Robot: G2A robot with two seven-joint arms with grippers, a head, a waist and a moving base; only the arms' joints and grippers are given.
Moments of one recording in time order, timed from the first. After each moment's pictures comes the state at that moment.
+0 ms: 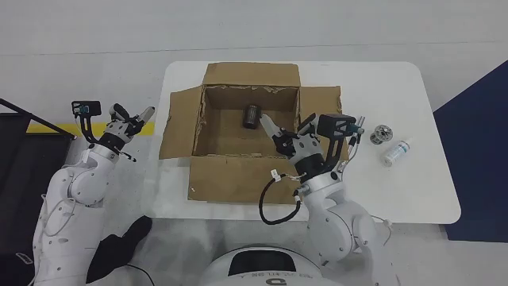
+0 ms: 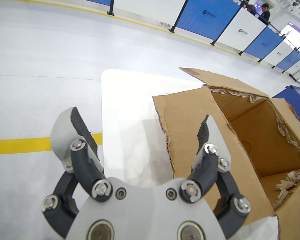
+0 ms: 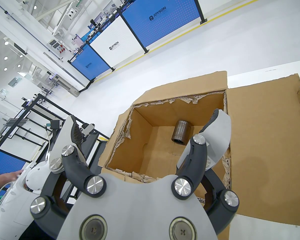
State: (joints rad) left arm 1.56 -1.14 -1.72 -1.53 0.76 -0.43 -0.22; right arm -1.86 -1.57 1.15 -2.28 -1.20 0.15 0.28
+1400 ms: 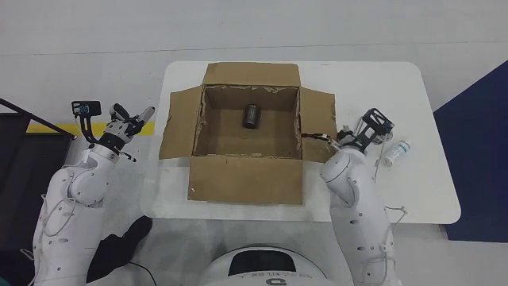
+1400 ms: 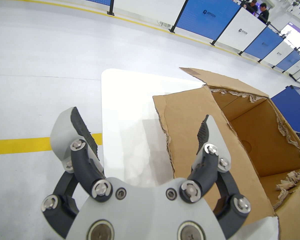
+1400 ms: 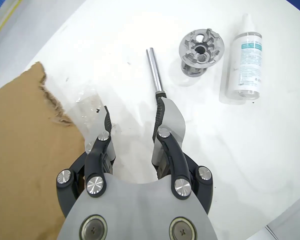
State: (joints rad) left arm 1.56 -1.14 -1.72 -1.53 0.76 -0.43 -0.22; right arm -1.56 -1.57 1.41 -1.81 -1.41 0.91 0.60
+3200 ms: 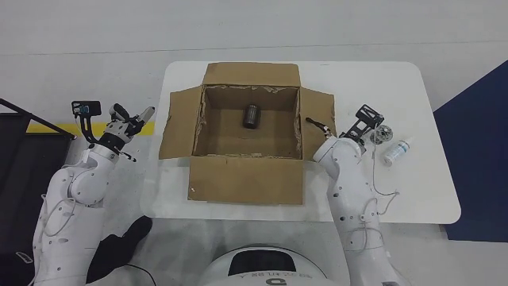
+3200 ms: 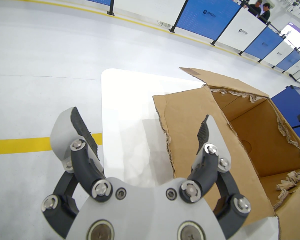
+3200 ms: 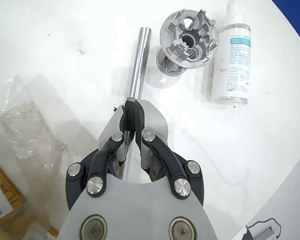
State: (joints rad) left arm 1.56 -1.14 -1.72 -1.53 0.76 -0.43 -0.22; right arm -1.41 -1.60 1.45 -1.59 -1.68 0.93 0.82
